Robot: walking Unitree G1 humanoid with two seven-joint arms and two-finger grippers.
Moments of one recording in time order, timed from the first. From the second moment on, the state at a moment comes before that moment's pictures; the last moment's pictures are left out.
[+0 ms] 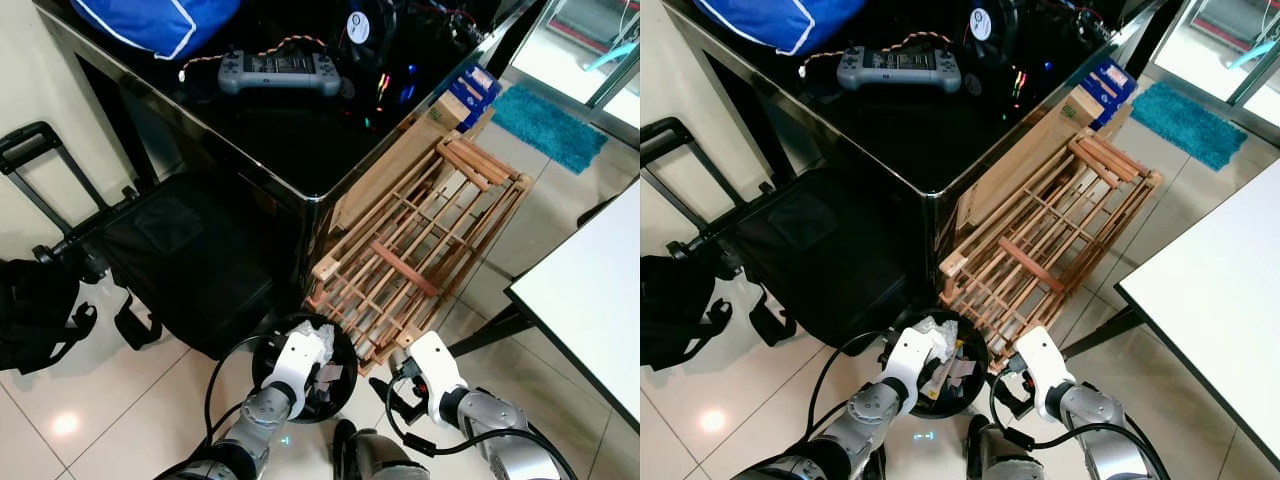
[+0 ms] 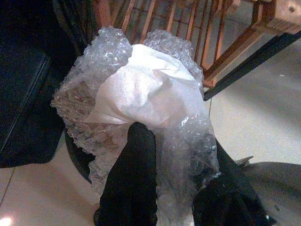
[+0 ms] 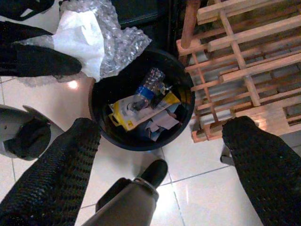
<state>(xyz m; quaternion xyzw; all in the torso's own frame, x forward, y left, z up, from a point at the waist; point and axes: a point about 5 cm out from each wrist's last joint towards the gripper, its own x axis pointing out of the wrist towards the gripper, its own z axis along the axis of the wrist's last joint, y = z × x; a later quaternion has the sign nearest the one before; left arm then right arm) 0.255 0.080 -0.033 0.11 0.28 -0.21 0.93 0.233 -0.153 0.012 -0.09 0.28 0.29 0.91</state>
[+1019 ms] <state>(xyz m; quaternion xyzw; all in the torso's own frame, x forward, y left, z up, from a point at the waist) 0.255 0.088 -0.034 0.12 0.28 -0.20 0.93 0.233 -0.144 0.014 -0.08 0.28 0.30 0.91</state>
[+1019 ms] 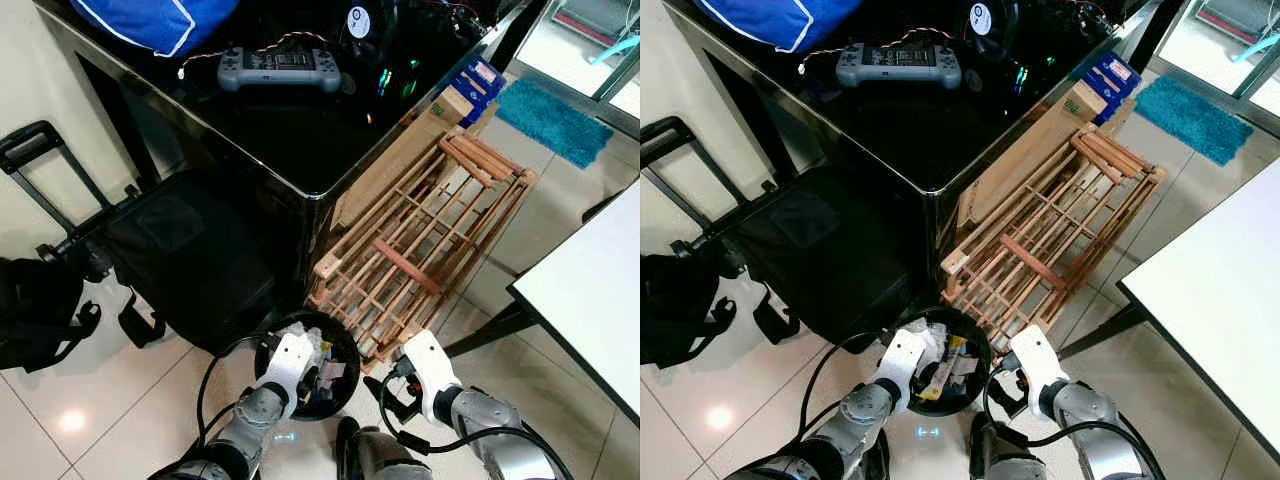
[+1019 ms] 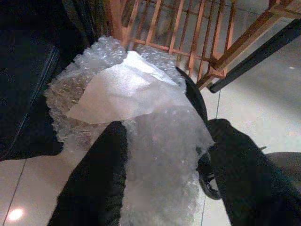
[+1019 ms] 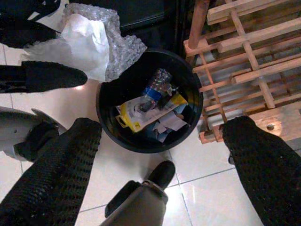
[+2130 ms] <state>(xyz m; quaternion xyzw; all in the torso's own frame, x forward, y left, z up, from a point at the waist) 0.256 0.089 -0.034 0.12 0.28 -0.20 0.93 0.234 -0.143 0.014 -0.09 0.28 0.29 0.91</state>
